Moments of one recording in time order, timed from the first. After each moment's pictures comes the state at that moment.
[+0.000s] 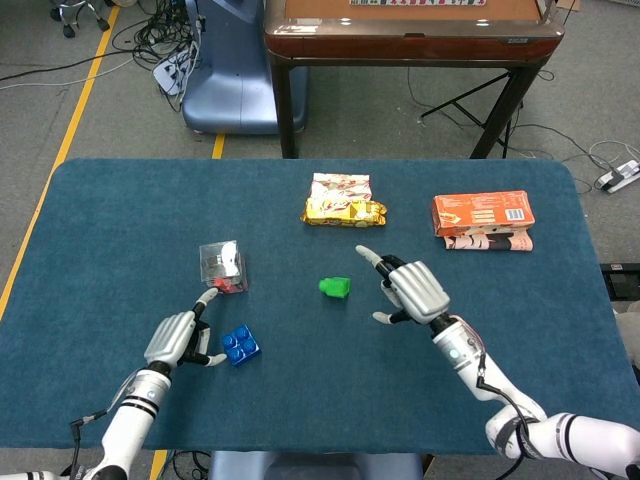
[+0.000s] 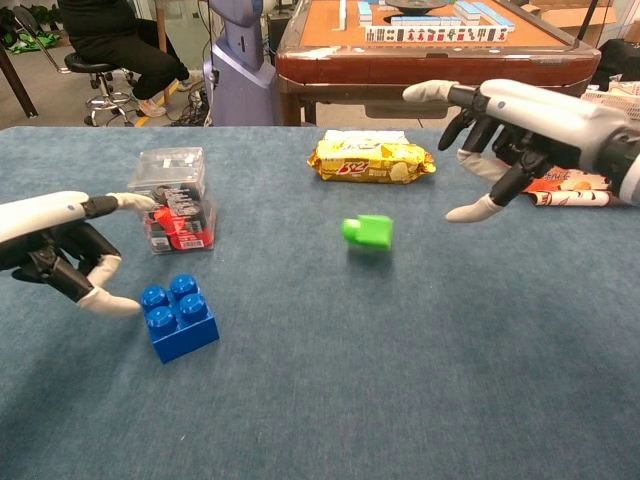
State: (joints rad) left arm -0.52 -1.42 -0.13 -1.90 0.87 1.16 0.29; right arm 0.64 -1.41 0.12 -1.57 -1.39 1.10 0.02
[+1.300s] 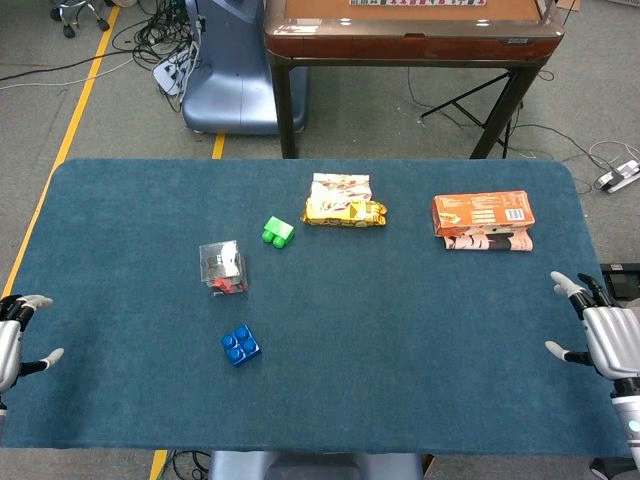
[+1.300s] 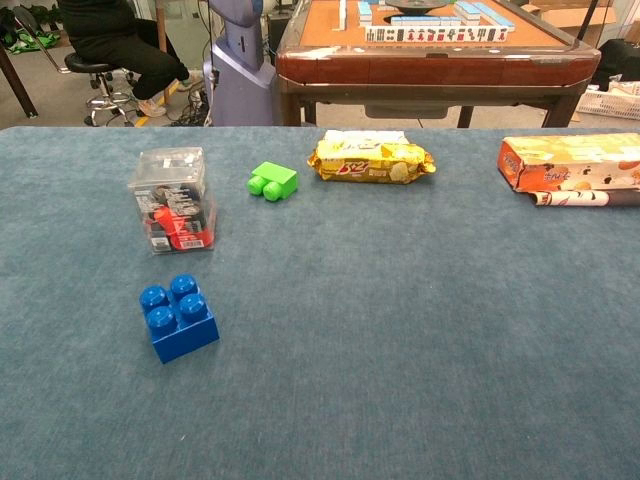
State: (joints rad) left arm -0.19 -1.06 -0.01 -1.67 1.27 1.48 0.13; right arm 0.18 -1.01 -0.03 -1.60 -1.41 1.42 0.09
